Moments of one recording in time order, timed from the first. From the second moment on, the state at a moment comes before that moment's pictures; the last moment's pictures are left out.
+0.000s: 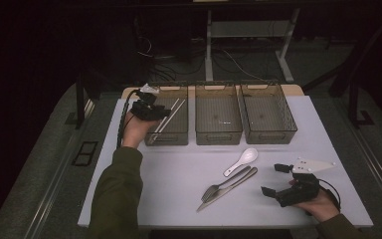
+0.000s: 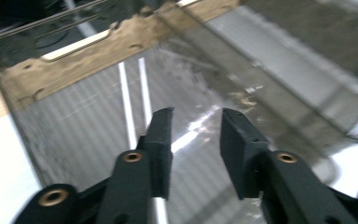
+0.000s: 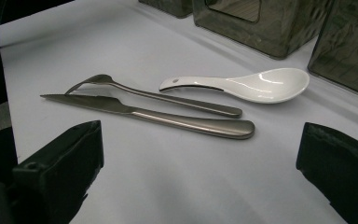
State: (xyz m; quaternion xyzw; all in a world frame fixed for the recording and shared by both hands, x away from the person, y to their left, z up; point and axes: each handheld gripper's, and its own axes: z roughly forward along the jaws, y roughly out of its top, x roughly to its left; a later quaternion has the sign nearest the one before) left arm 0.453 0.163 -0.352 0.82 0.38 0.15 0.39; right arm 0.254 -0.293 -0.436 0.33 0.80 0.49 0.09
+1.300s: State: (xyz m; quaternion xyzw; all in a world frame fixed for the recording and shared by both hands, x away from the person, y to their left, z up) left arm 0.336 0.143 -0.354 0.84 0.26 0.12 0.45; right arm 0.255 -0.293 -0.437 0.33 0.80 0.49 0.09
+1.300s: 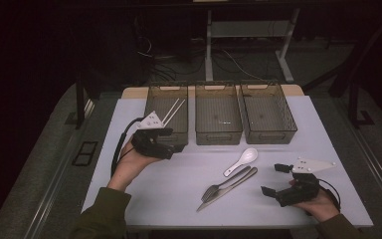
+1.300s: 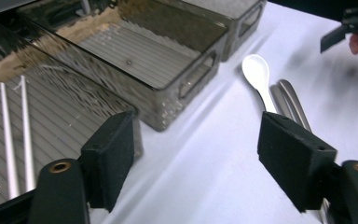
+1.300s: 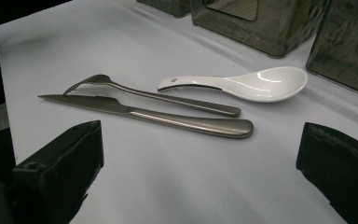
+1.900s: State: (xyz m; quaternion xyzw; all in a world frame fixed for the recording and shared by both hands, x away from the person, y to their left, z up) left arm 0.296 0.142 -0.396 0.85 0.26 0.11 0.45; right arm 0.255 -0.293 -0.437 0.33 0.80 0.49 0.09
